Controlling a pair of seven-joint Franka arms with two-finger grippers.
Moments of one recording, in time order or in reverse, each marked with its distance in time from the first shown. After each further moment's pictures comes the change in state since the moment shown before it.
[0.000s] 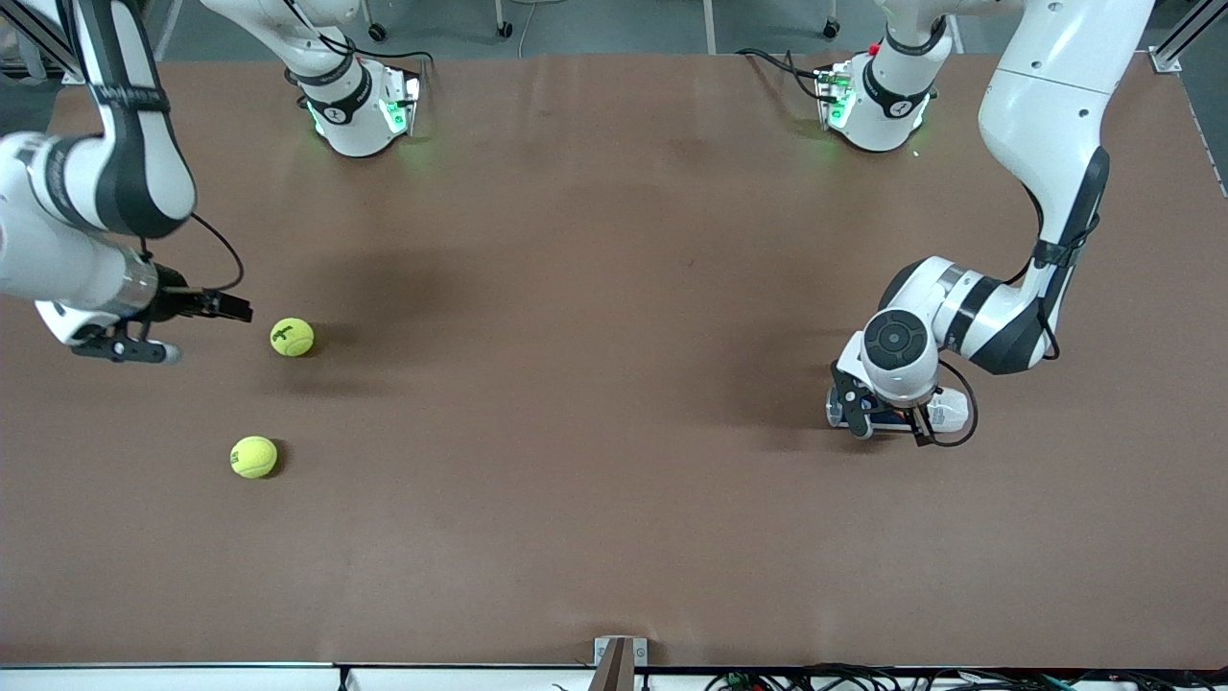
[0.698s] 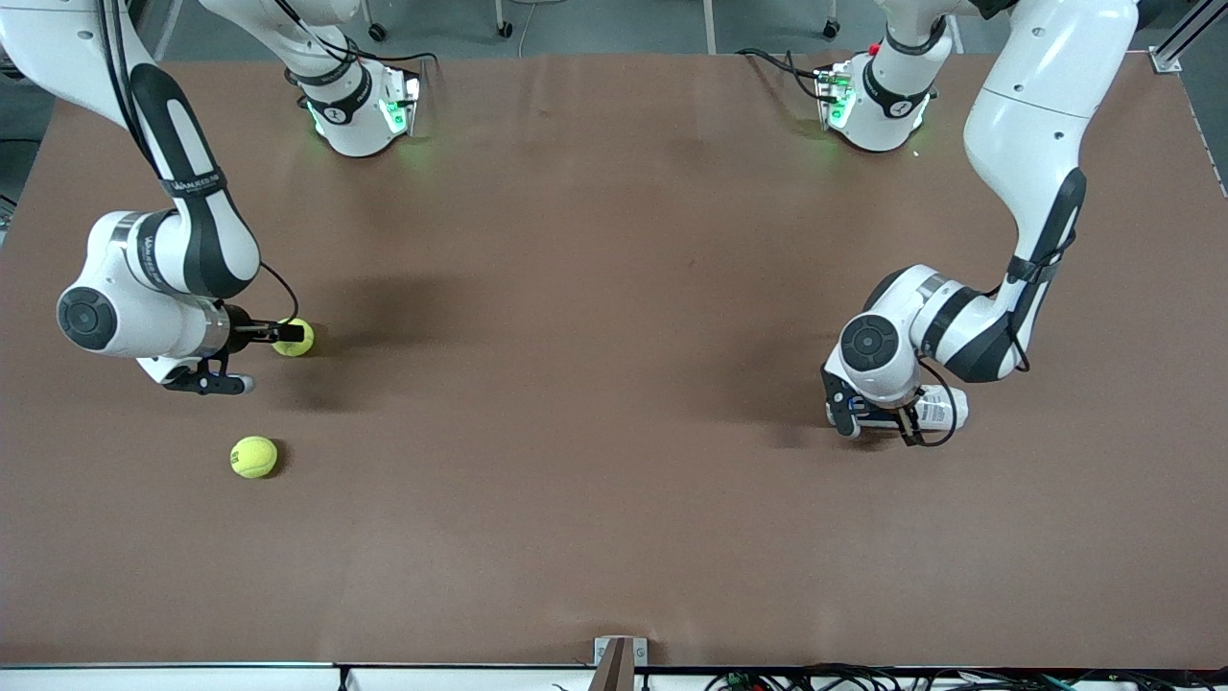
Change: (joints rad) left arm -0.022 0.051 0.000 0.002 0.093 0.000 -0.082; right arm 0.021 0.178 0.001 0.008 0.000 0.080 0.006
